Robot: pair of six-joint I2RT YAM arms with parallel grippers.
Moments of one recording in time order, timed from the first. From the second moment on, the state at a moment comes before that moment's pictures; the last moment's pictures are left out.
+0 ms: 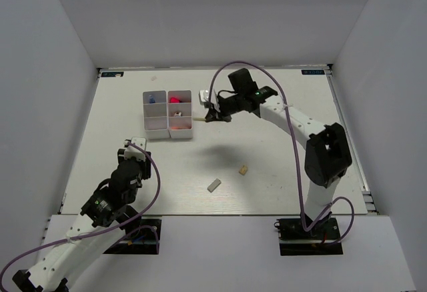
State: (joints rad) left arm -0.66 0.32 0.43 -0.55 -0.62 -0.09; right arm 0.63 1.81 1.53 -0.54 -0.81 -1.00
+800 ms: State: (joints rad) left arm -0.66 0.31 0.43 -0.55 -0.64 -0.09; right arm 0.70 2.23 1.80 0.16 -0.91 -0.19
